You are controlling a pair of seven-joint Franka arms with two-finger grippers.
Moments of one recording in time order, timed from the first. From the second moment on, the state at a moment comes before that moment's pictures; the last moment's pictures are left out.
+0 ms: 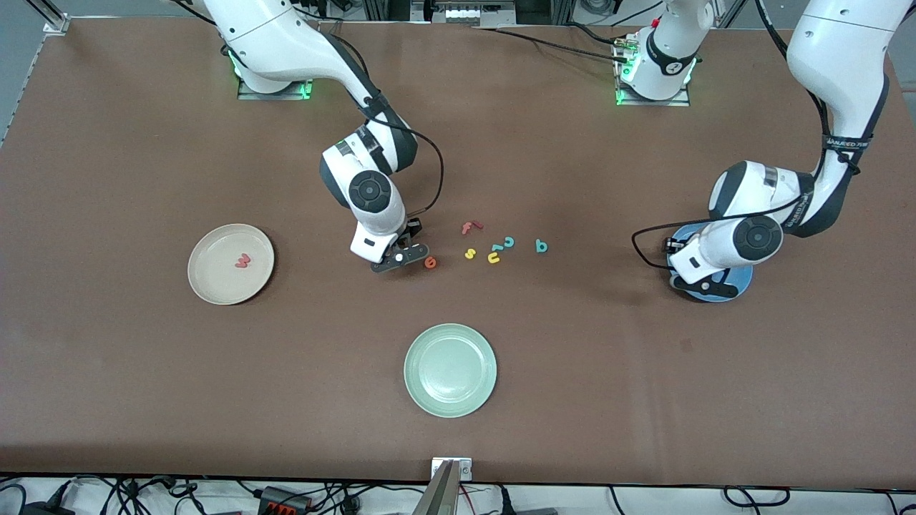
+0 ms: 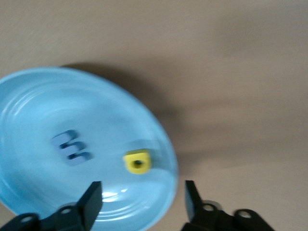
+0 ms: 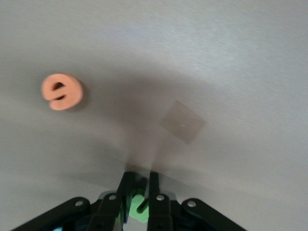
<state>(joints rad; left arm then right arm) 0.32 0.46 -0.42 -2.03 0.35 2.15 -0.12 0.61 0.64 0.02 -1.80 0.02 2.33 0.25</state>
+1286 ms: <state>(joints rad) 0.20 0.66 -0.73 -2.04 0.47 2.47 -0.60 0.65 0.62 -0.01 -1.81 0.02 2.26 0.31</state>
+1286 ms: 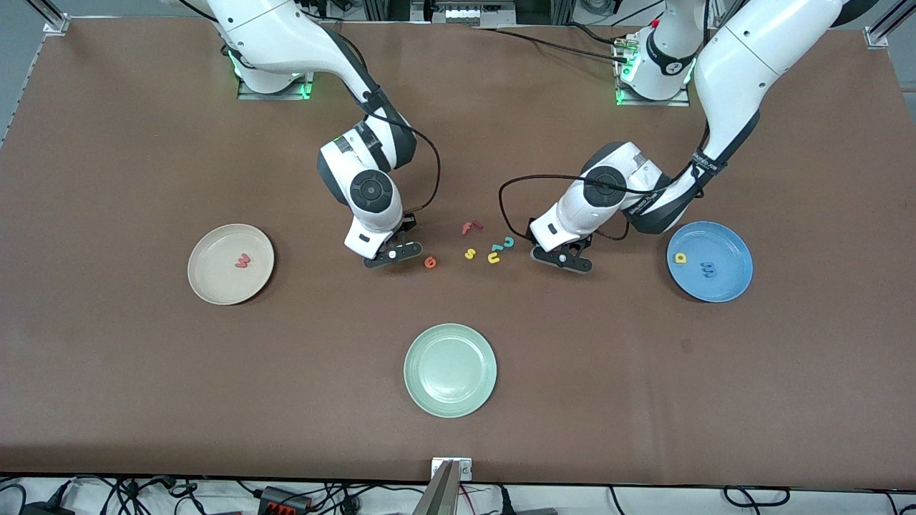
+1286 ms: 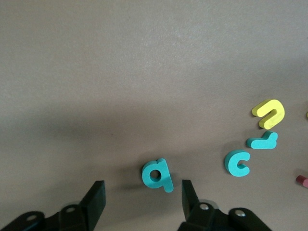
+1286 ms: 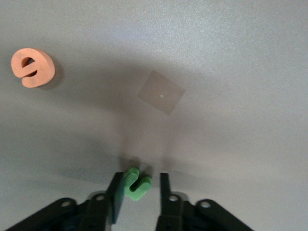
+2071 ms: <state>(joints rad) 0.17 0.72 -0.72 -2.00 0.63 2.47 -0.75 0.65 0.62 -0.01 -1.81 0.04 2.26 0.53</state>
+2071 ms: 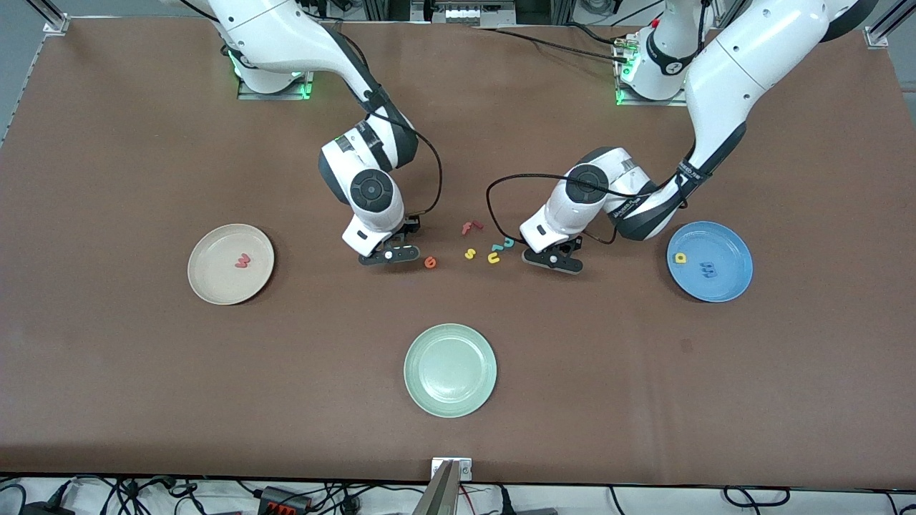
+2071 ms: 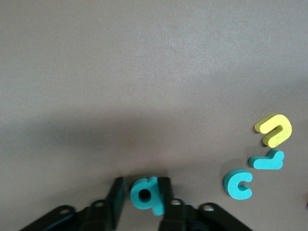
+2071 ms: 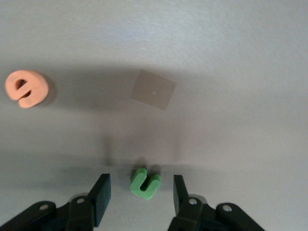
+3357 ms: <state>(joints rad) 0.68 0.55 -0.73 -1.94 0.63 1.94 -0.03 0.66 0.63 -0.01 -1.81 0.05 2.26 0.86</state>
